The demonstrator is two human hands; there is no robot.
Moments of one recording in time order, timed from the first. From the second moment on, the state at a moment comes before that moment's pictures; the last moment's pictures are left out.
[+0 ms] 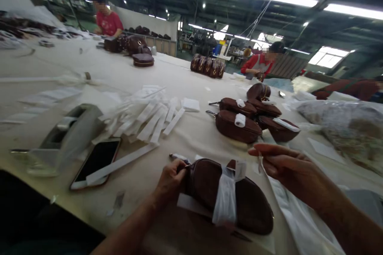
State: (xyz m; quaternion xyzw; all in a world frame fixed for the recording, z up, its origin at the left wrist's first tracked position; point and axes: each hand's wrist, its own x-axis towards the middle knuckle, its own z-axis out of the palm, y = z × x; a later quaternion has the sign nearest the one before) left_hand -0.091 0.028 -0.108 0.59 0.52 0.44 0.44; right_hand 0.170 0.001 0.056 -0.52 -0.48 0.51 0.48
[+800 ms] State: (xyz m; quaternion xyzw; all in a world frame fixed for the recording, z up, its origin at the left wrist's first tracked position) left_hand -0.086 0.028 -0.106 0.57 0.53 0.45 0.43; right_hand 0.060 0.087 -0.040 -0.44 -0.89 0.10 0.07
